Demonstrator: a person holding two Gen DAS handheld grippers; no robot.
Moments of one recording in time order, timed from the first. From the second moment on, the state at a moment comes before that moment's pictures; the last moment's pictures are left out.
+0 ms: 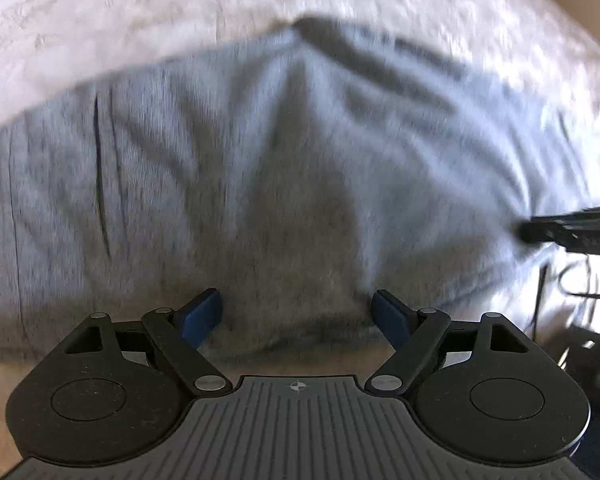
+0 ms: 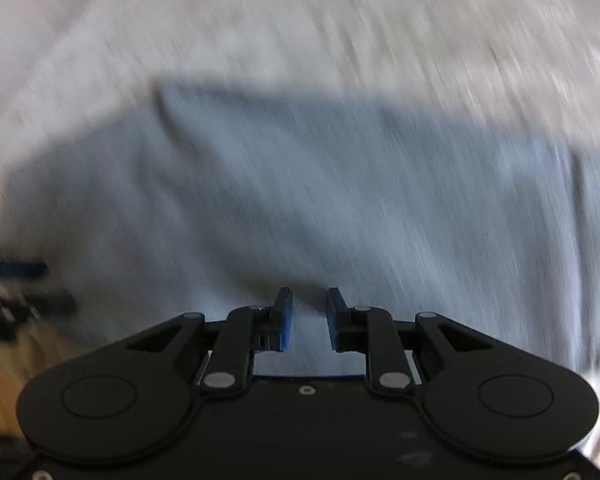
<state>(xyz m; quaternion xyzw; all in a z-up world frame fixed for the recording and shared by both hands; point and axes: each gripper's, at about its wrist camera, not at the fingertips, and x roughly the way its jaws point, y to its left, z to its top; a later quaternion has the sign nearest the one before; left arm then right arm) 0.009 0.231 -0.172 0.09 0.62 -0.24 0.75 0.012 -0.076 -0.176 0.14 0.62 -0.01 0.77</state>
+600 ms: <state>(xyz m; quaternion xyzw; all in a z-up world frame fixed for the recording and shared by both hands) 0.000 0.138 -0.144 0.07 0.58 -0.25 0.77 -0.070 -0.173 -0.133 0.21 0.51 -0.09 0.83</state>
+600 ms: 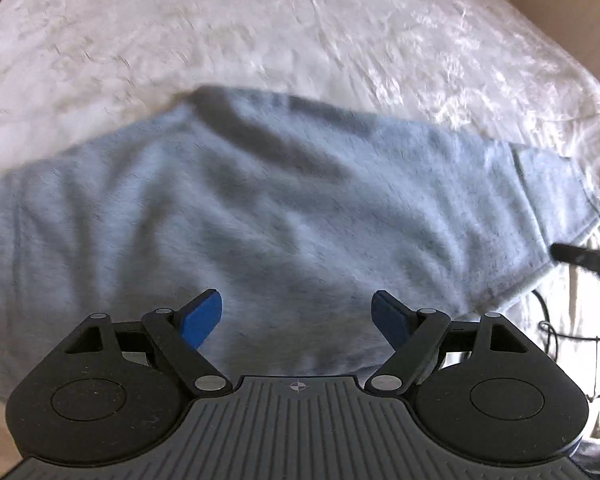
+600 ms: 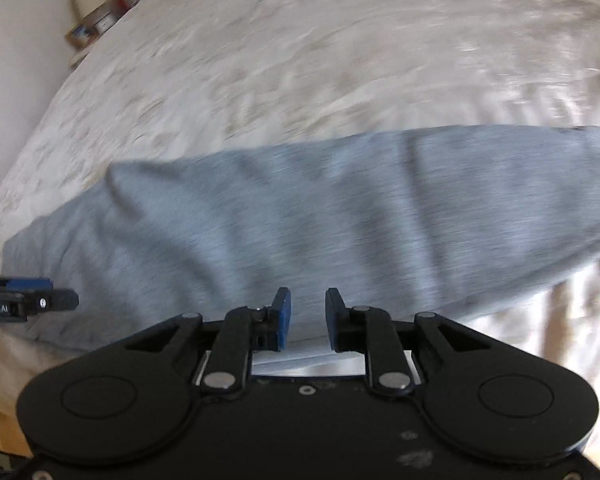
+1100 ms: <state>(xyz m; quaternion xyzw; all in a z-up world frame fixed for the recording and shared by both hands) -0.014 0.076 -0.155 0.07 0.61 -0.14 0.77 -0.129 -0.379 -0.137 0.23 0.48 -0.22 0.82</state>
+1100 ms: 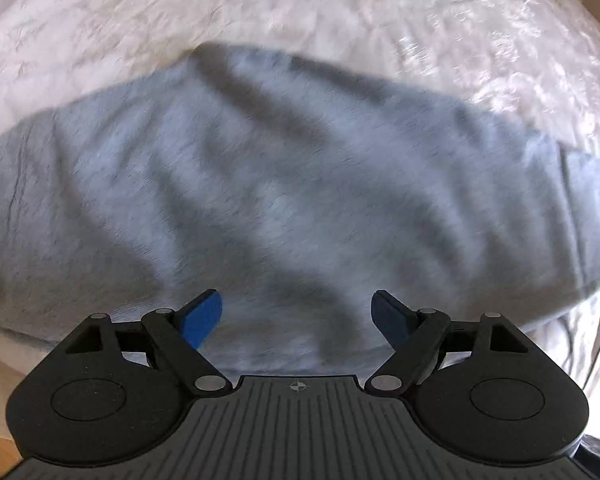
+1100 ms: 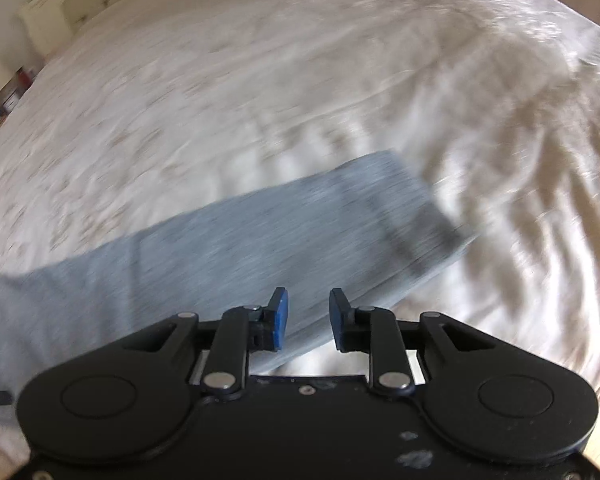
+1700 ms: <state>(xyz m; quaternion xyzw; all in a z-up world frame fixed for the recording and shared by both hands) -0.026 -0.063 -0.144 0.10 0.59 -0.21 0.77 -0.115 -0.494 -0.175 0.21 0.49 -0.19 0.83</state>
